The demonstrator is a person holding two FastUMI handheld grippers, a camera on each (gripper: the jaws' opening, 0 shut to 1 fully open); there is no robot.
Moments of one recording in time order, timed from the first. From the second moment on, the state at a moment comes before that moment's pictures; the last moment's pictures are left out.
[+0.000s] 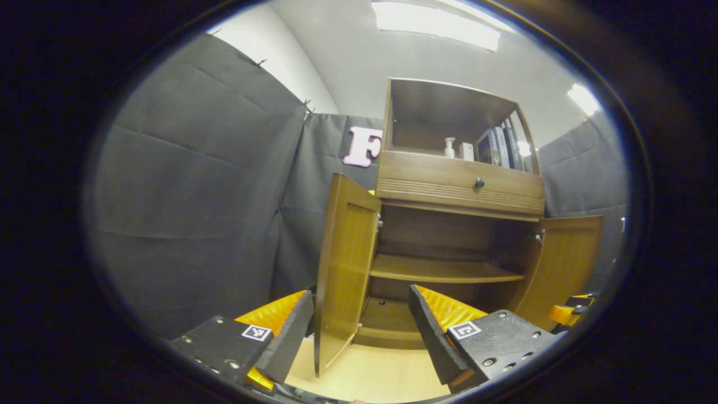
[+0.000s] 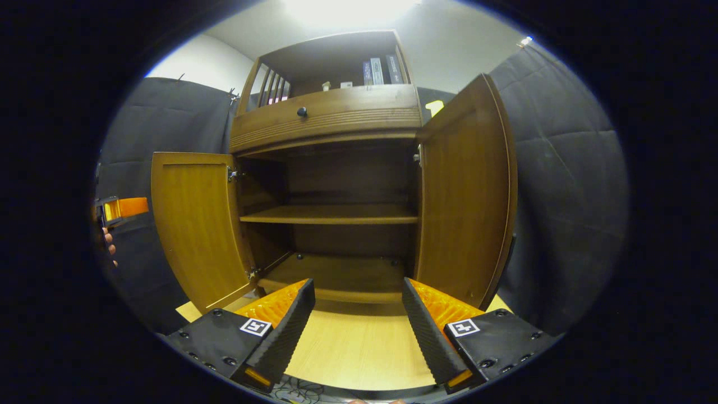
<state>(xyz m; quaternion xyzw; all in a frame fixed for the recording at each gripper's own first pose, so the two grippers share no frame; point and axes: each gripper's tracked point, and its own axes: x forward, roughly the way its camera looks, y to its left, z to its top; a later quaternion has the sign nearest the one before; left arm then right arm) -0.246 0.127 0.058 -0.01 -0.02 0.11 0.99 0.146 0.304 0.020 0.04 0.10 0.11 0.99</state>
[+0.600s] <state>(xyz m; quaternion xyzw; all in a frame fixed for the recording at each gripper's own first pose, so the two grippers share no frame) -0.216 0.021 0.003 0.03 0.04 0.00 1.00 0.150 0.304 0.018 0.02 0.10 0.11 0.99</state>
